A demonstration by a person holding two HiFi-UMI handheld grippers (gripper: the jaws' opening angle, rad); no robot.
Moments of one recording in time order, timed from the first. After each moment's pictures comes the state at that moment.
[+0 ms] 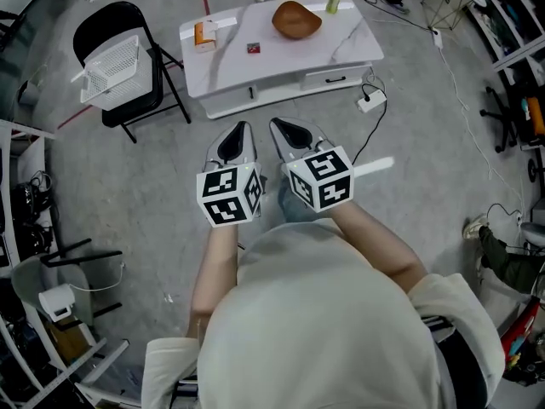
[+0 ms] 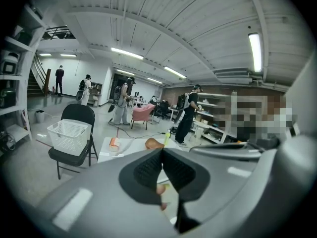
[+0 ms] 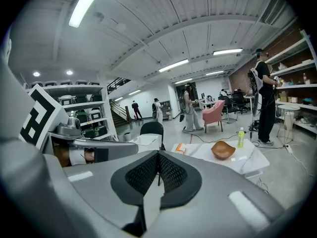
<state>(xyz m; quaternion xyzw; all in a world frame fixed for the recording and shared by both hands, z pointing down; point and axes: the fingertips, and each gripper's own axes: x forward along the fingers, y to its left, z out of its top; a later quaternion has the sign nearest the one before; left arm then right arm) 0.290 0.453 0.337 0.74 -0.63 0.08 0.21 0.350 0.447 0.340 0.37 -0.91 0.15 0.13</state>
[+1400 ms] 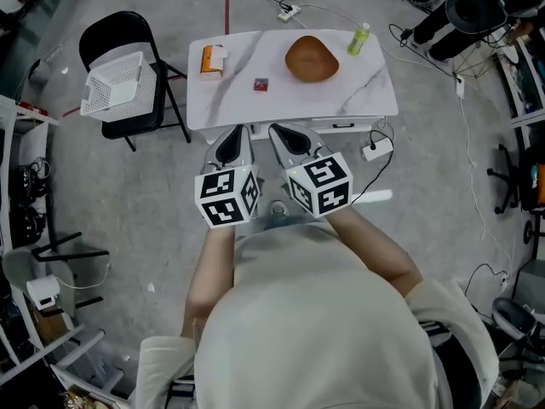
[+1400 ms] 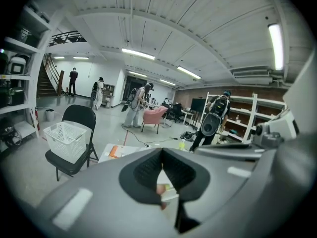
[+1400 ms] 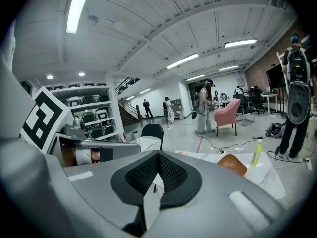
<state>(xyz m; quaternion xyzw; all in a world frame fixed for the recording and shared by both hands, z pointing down) 0.290 0.254 0.340 0.68 -0.69 0.07 0.22 0.353 0.242 0.338 0.29 -0.94 0.14 0.14</state>
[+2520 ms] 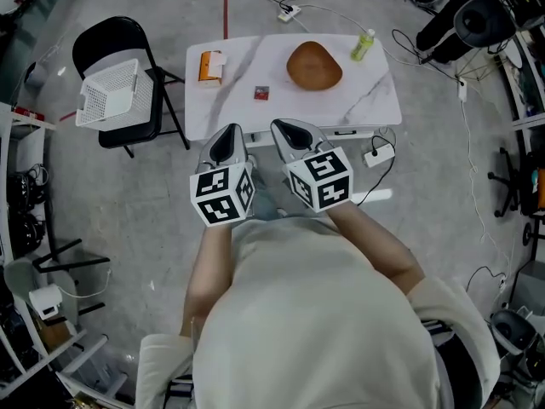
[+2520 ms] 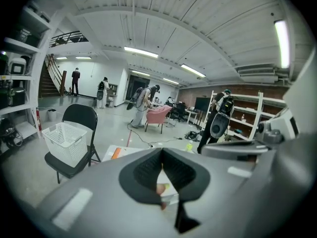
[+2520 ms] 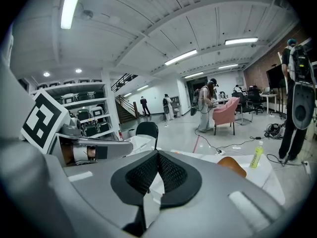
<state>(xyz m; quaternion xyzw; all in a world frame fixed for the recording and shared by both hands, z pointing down) 0.251 0.195 0.358 0.67 -0.71 0.07 0.22 0.331 0.174 0.357 0.29 -0.93 0.14 0.16</state>
